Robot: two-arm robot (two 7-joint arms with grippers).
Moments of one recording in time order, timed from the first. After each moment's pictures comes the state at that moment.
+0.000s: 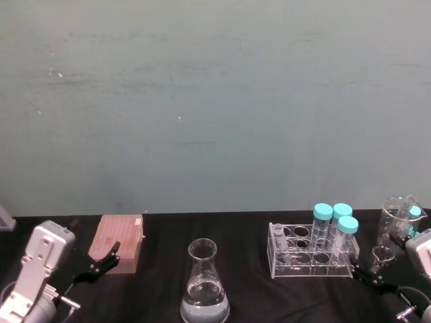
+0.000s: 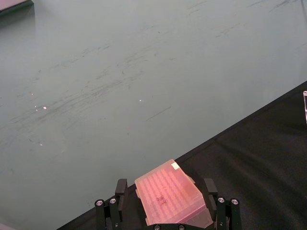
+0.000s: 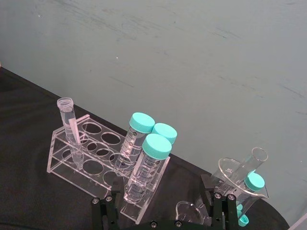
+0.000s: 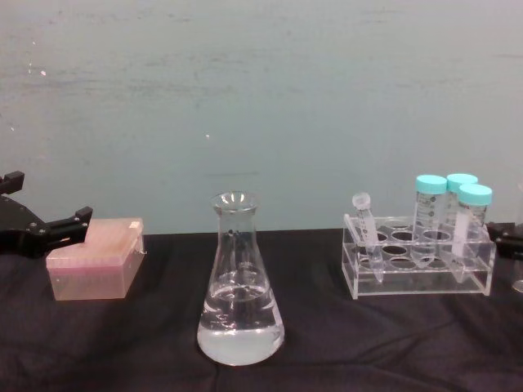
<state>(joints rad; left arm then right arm) -0.20 0.60 0.45 -1.41 -0.25 -0.12 0.03 0.20 0.60 -0.45 -1.41 0.25 -0.12 -0.03</state>
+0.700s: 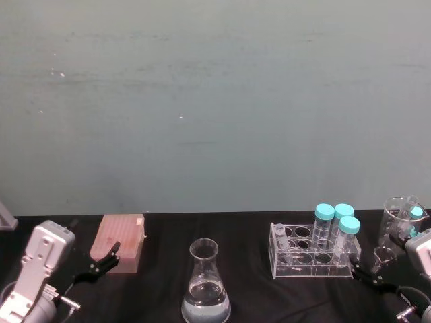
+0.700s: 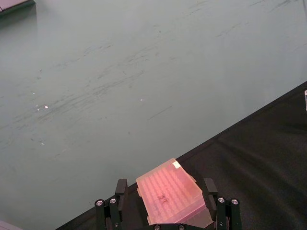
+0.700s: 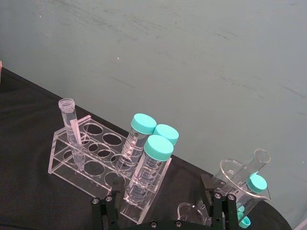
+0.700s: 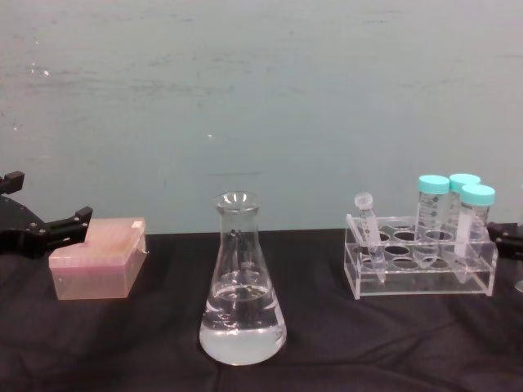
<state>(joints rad) -0.20 0.60 0.45 -1.41 -0.25 -0.12 0.03 0.20 0.60 -0.45 -1.41 0.25 -0.12 -0.03</state>
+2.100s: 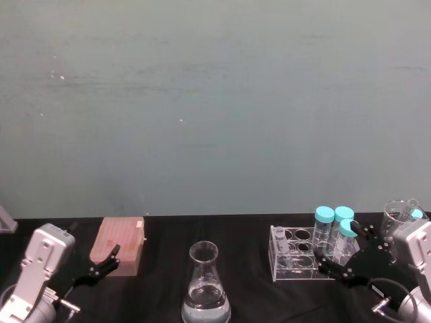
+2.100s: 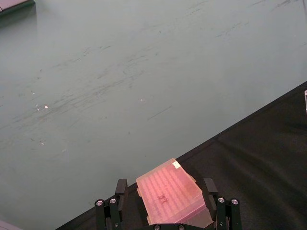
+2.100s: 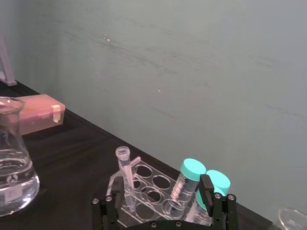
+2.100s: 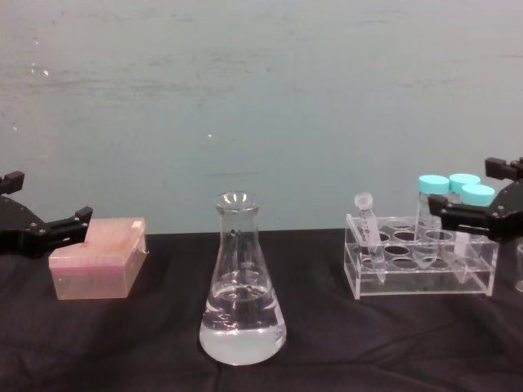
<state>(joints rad) -0.20 0.60 0.45 -1.41 -0.25 -0.12 0.03 0.22 0.53 -0.39 -1.43 0.28 -0.15 0.19</state>
